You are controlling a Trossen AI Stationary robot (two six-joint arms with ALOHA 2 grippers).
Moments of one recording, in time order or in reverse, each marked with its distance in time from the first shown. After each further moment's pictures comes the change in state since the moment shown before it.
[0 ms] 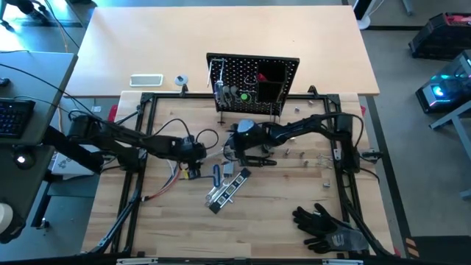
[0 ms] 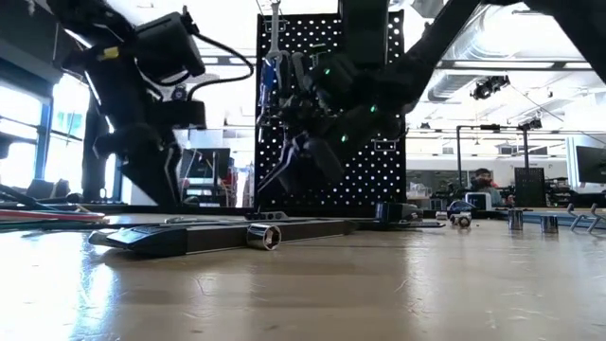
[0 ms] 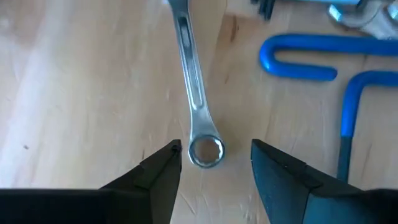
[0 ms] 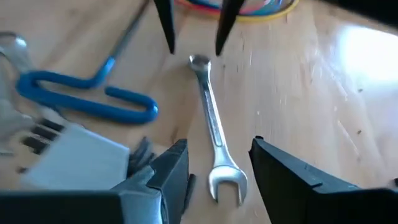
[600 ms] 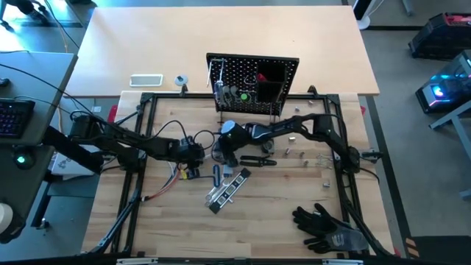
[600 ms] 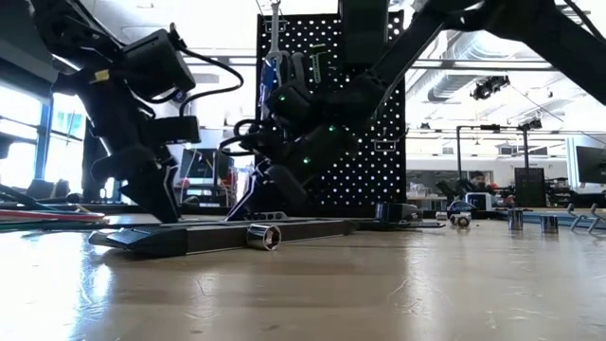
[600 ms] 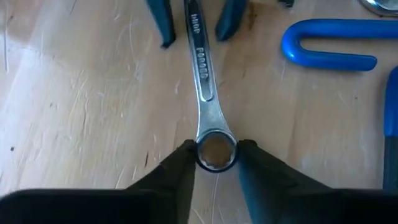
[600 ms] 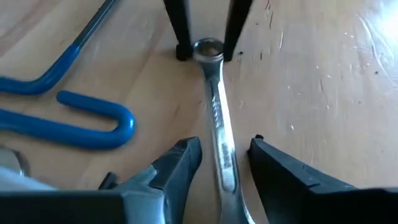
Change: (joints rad) left arm 0.022 0.018 -0.120 0.211 -0.012 0.039; right arm -0.014 0.274 0.320 -0.215 -0.053 0.002
